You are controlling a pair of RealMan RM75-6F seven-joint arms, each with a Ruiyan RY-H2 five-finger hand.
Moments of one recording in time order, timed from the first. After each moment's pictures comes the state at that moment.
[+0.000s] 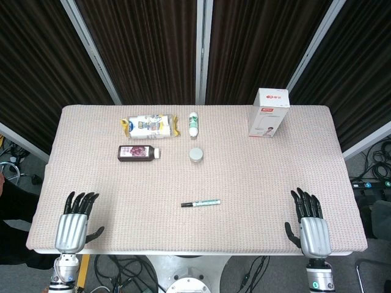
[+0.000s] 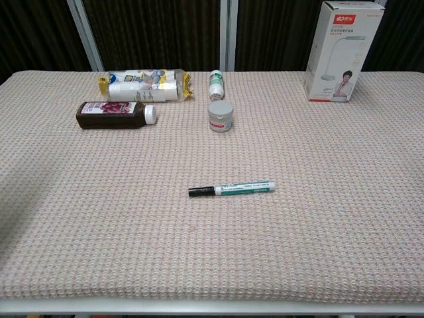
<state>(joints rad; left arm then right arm) -0.03 -1.59 0.00 -1.56 1.57 1.57 0.39 0.00 -1.49 0.02 -1.70 -1.58 1.56 -0.29</state>
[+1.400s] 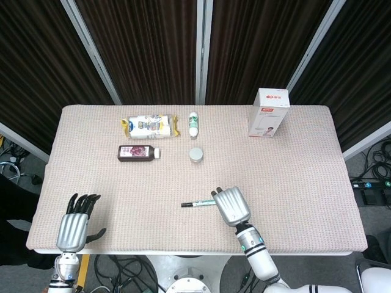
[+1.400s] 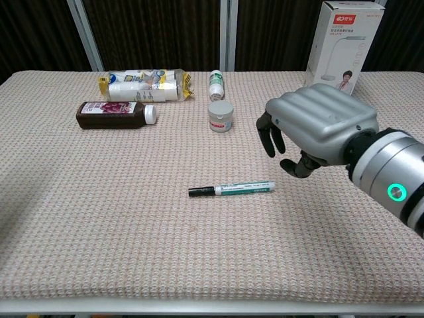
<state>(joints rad) -0.04 -1.58 0.01 -1.56 1.52 1.51 0.31 0.48 -1.76 0.20 -1.81 -1.13 1.17 -1.17</state>
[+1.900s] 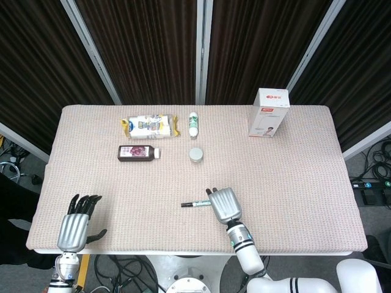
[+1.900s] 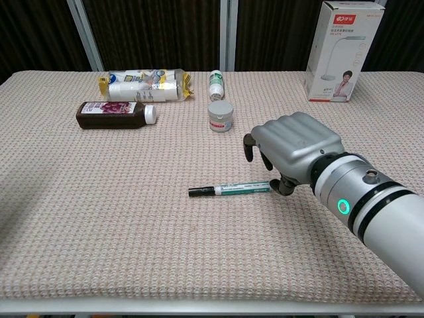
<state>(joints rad) -0.05 -1.58 0.01 -1.54 1.52 1.50 0.28 0.57 -1.88 0.19 -1.65 -0.99 1.19 -1.17</state>
